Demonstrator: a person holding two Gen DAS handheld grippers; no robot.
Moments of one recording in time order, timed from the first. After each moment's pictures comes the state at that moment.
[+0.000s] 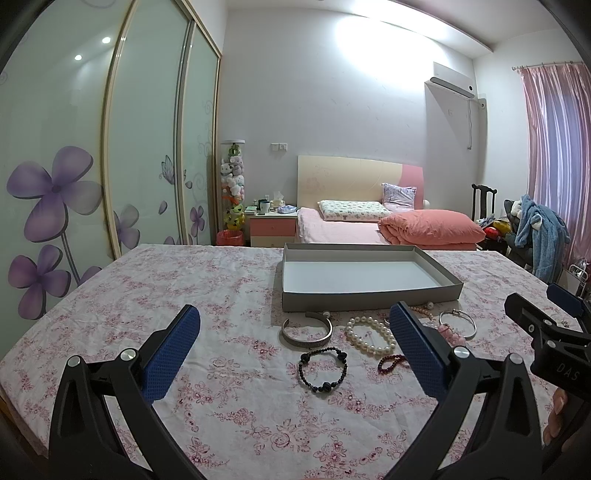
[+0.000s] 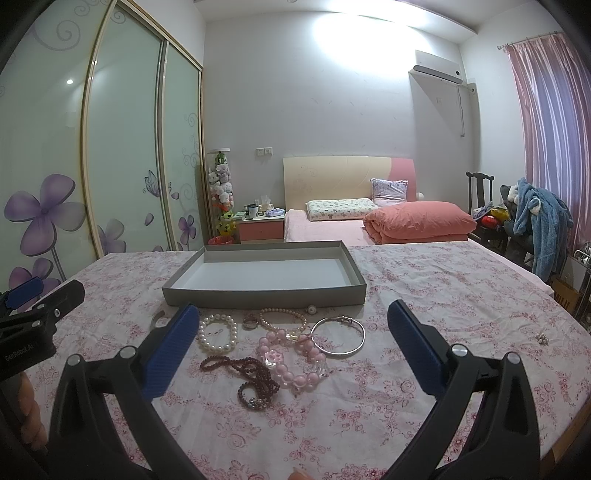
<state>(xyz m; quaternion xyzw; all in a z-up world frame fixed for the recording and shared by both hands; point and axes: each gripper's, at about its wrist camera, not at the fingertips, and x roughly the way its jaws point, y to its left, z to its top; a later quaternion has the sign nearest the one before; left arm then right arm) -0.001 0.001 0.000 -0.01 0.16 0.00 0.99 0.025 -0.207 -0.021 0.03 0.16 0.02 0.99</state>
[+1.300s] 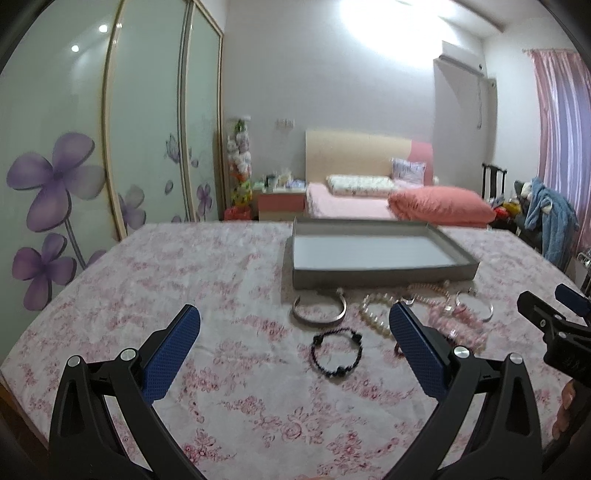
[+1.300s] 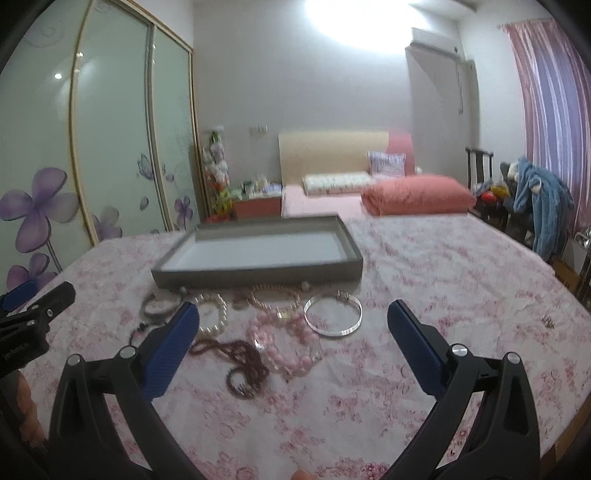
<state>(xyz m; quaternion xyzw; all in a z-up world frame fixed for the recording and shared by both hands) 0.015 0.002 -0.018 0.00 0.23 0.02 0.97 0.050 -0.223 -0.045 0.04 0.23 0.02 0.97</state>
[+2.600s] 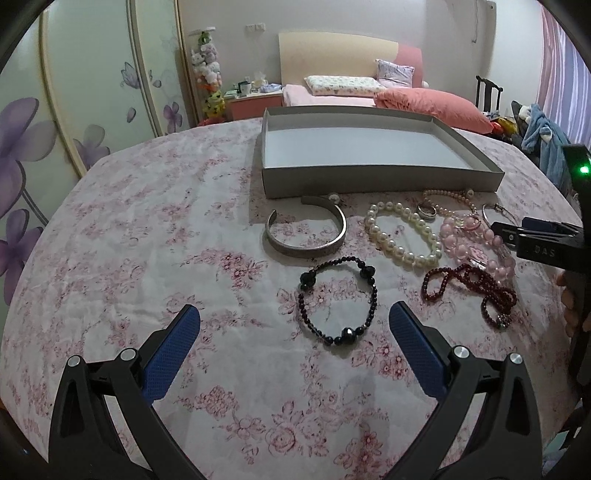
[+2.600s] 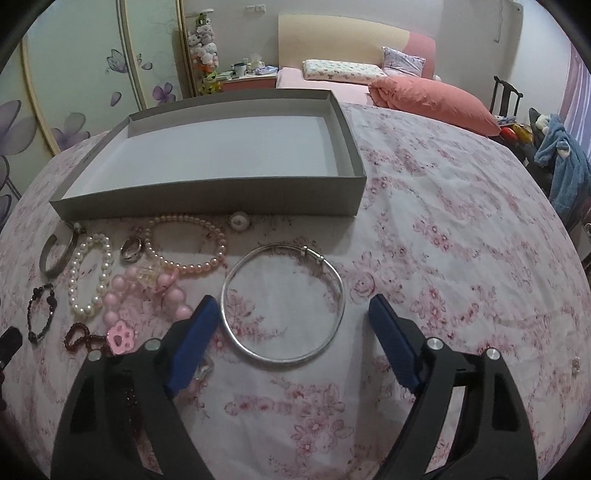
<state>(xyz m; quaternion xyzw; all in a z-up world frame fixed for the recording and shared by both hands) 0.094 -0.001 -0.067 0.03 0.42 -0.02 0.91 0.188 -0.251 -0.100 -0.01 0.44 0.03 0.90</state>
